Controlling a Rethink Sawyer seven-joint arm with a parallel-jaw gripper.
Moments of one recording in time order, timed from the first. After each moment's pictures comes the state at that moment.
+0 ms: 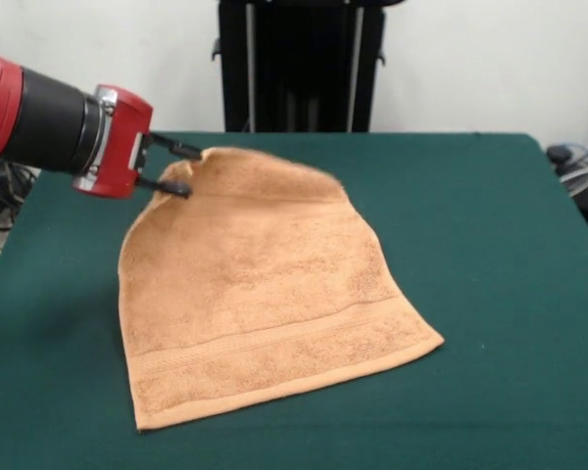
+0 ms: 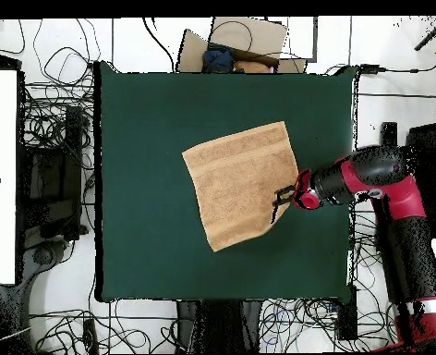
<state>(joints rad) -1.16 -0.12 0.90 1.29 -0.34 1.58 0.52</state>
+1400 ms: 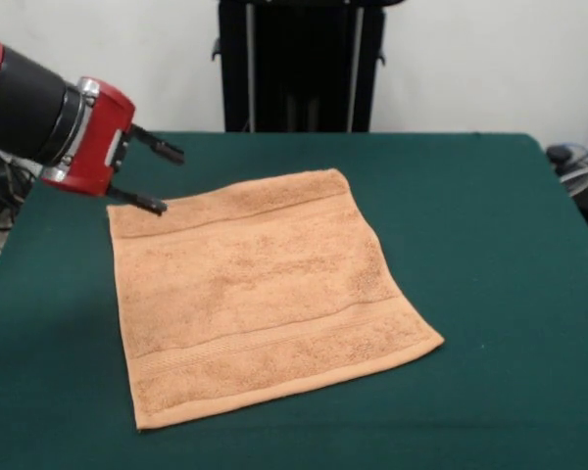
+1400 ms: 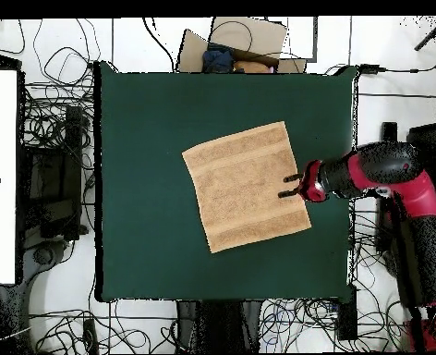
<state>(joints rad) -1.14 -0.24 0.90 1.34 -0.35 1.35 0.47</state>
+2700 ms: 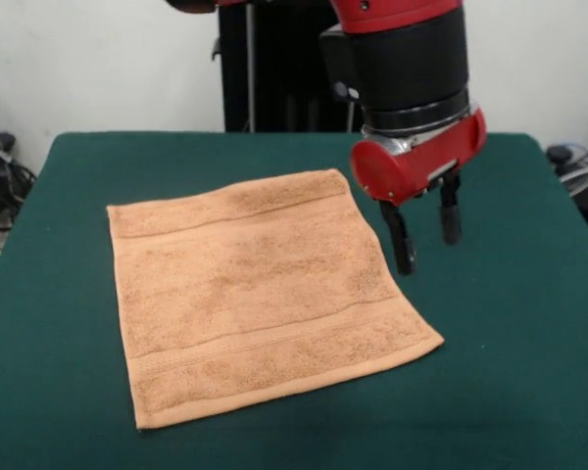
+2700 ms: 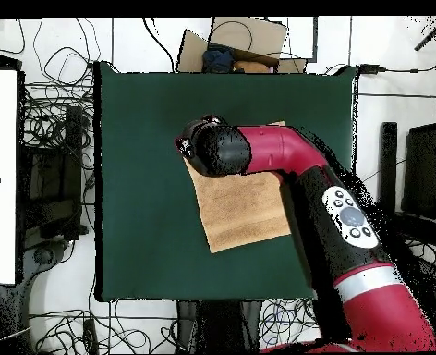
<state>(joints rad) -0.57 -0.63 0.60 1.59 -0.33 0.56 1.08</state>
